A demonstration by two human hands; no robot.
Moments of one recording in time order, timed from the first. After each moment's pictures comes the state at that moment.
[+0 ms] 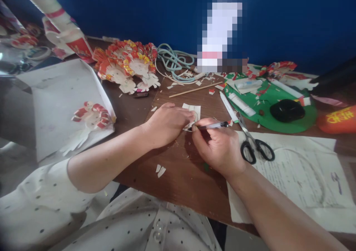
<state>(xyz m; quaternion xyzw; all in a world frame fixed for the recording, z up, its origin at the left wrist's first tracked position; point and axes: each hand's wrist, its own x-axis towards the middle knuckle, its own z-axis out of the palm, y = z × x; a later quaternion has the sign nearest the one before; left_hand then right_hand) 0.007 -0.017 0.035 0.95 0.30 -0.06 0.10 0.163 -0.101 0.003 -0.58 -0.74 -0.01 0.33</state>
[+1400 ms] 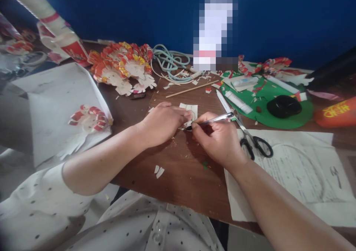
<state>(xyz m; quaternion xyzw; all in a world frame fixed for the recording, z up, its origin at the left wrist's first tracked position) 0.005 -0.015 0.034 0.95 0.28 -0.05 0.08 0.169 -0.093 0.005 -0.63 -0.64 0.21 0.37</state>
